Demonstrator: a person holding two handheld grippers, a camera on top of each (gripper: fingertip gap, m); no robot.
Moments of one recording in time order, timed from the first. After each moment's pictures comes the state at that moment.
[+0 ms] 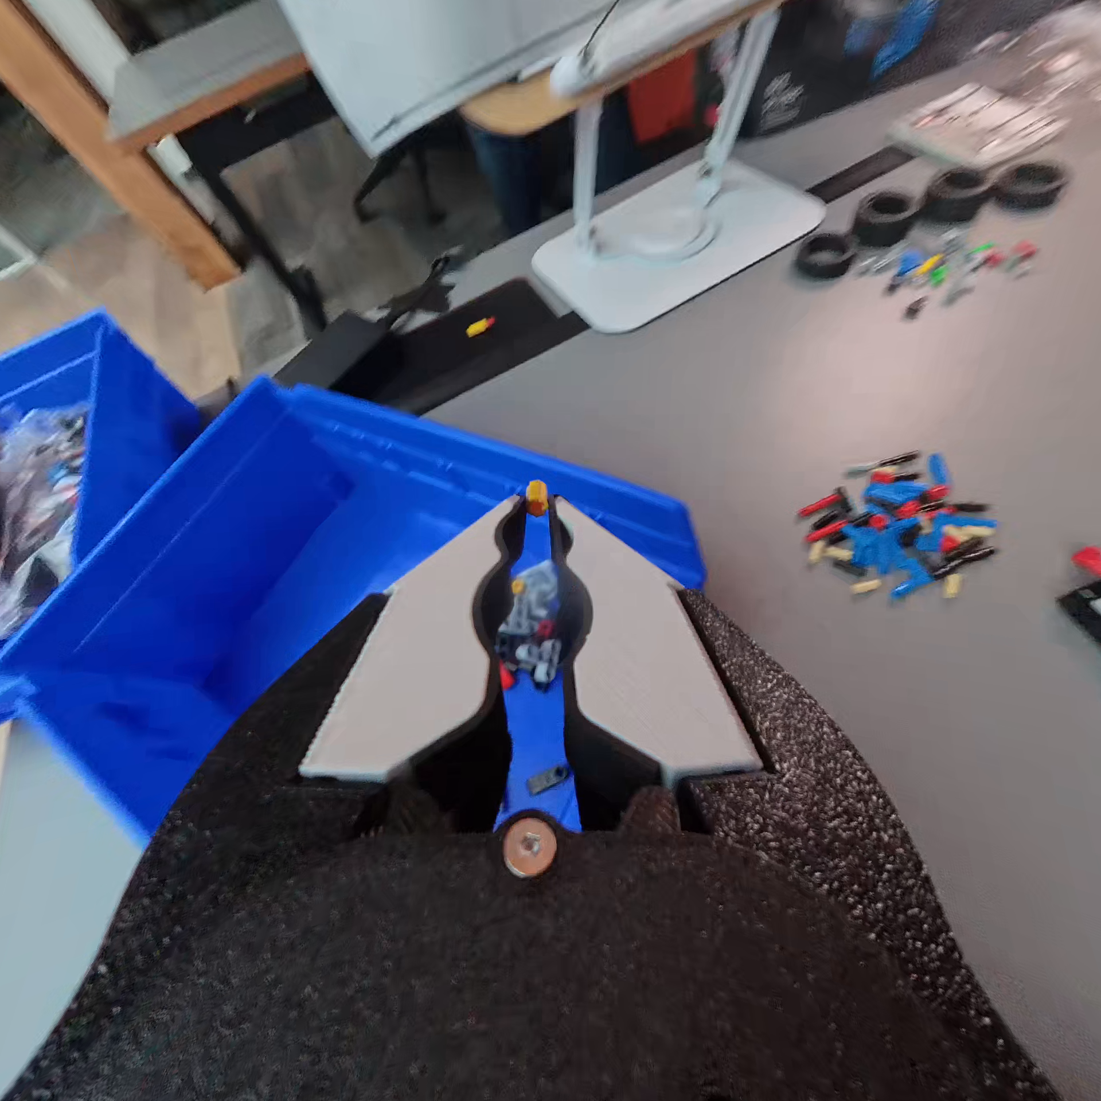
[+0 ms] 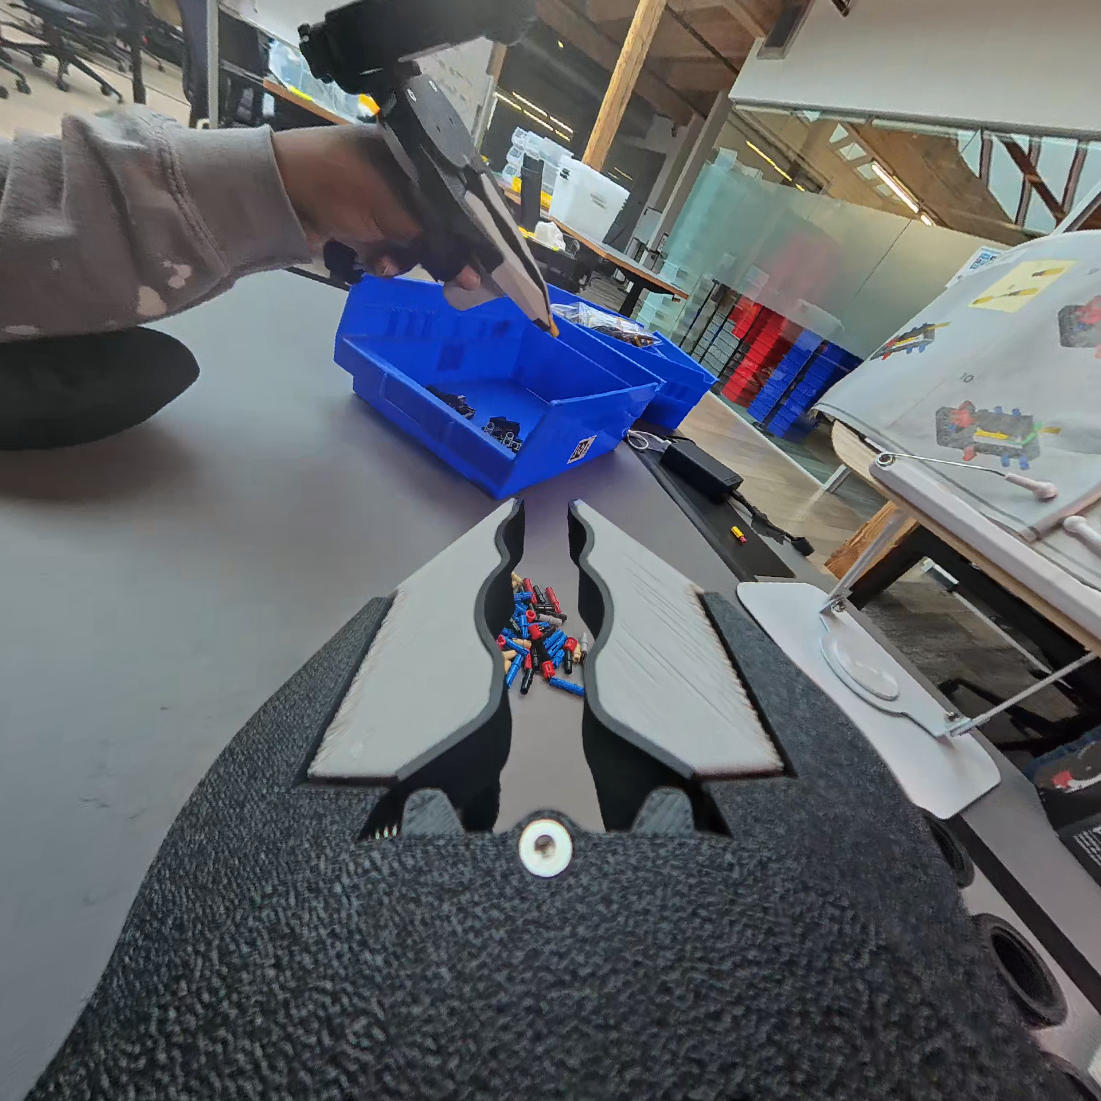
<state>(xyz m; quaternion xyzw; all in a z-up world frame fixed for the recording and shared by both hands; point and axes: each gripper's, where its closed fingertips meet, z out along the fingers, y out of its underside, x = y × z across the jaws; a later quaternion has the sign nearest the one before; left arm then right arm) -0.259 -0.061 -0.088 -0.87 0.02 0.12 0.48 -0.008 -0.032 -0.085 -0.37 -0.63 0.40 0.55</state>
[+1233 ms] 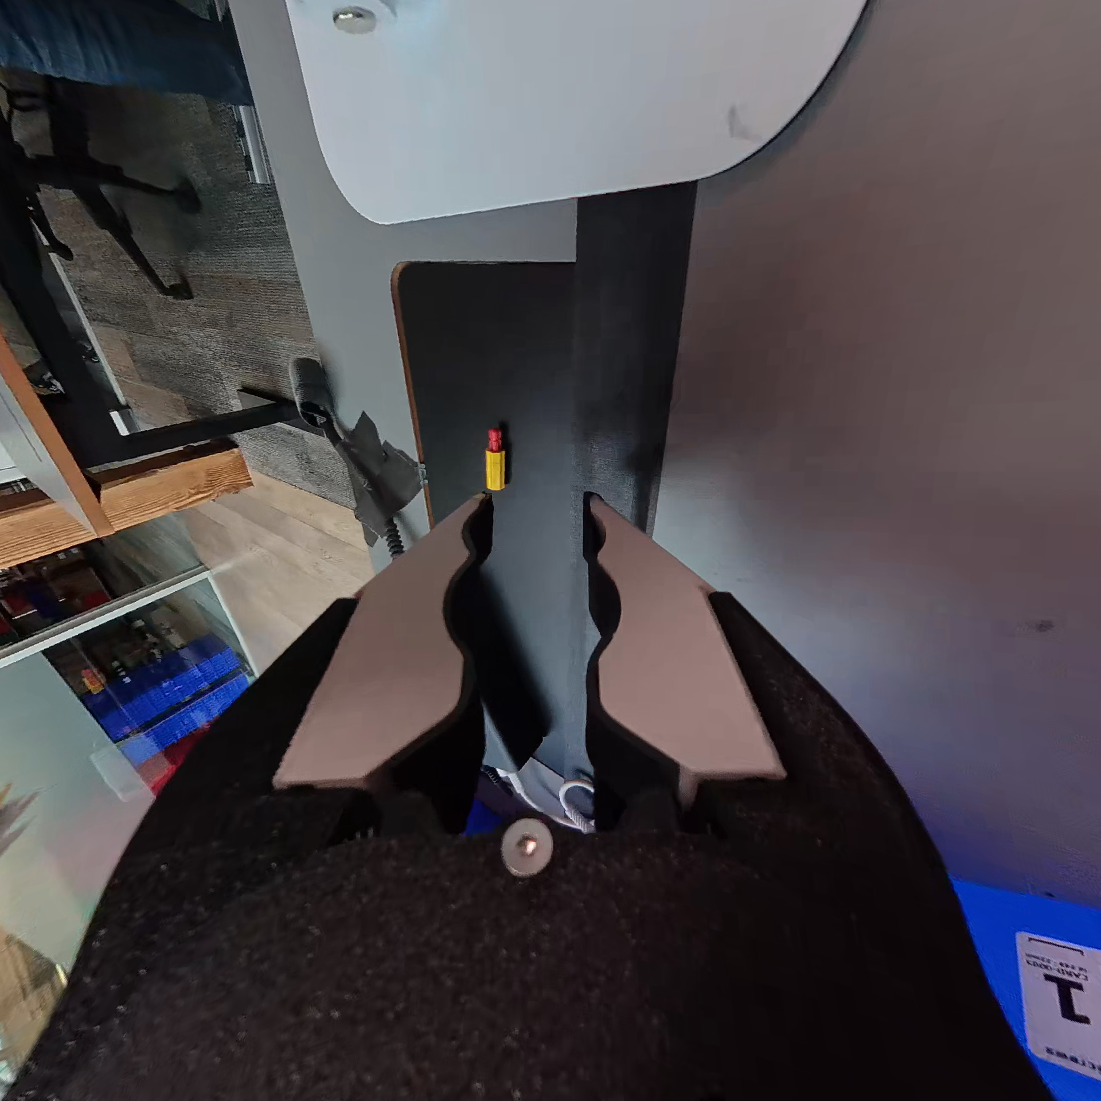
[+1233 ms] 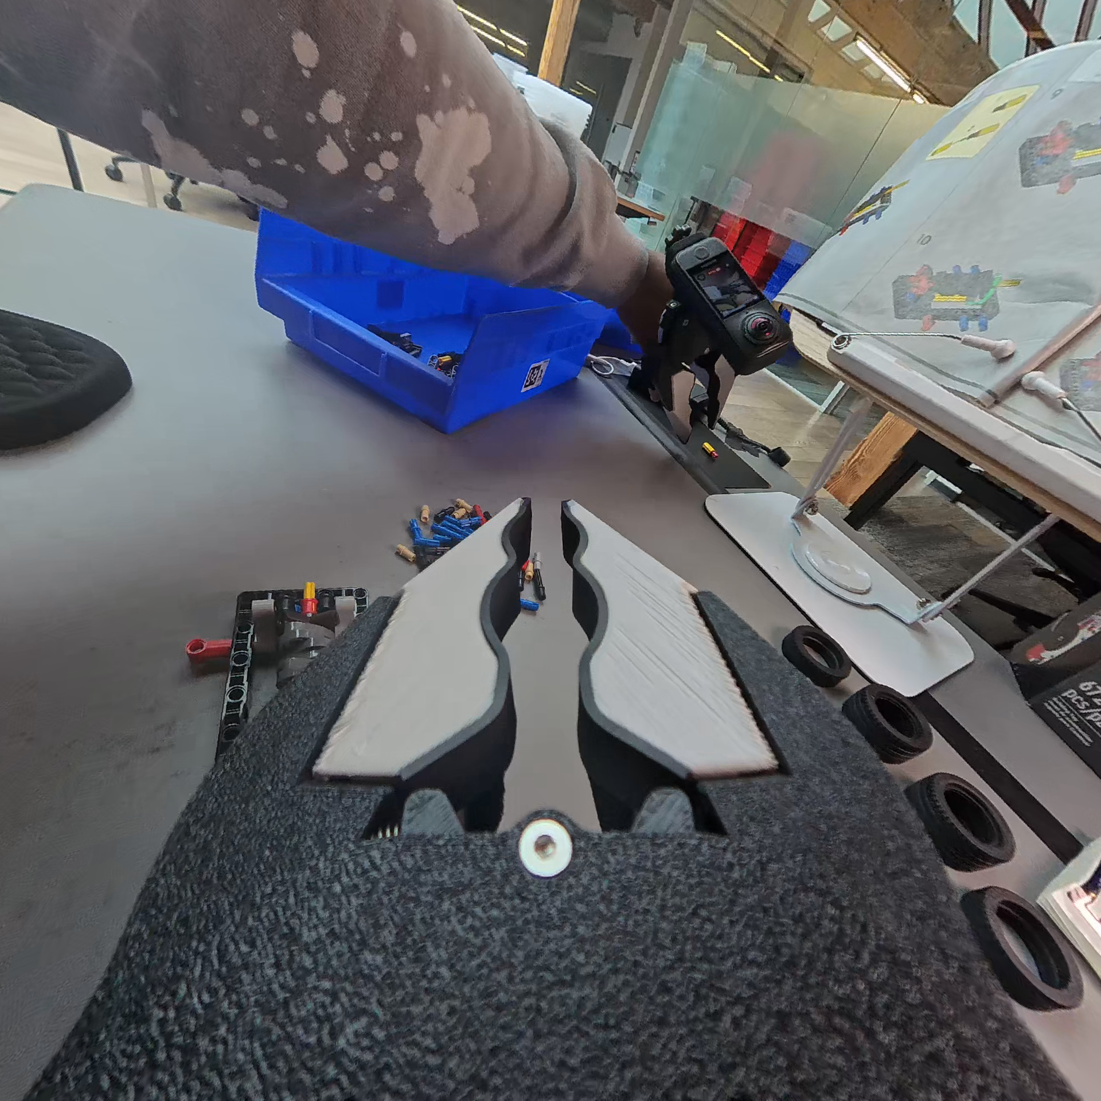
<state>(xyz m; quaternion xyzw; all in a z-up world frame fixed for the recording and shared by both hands) -0.343 0.198 -0.207 -0.82 0.49 0.25 0.16 0.007 0.017 -0.104 -0.43 -0.62 0.39 0.53</state>
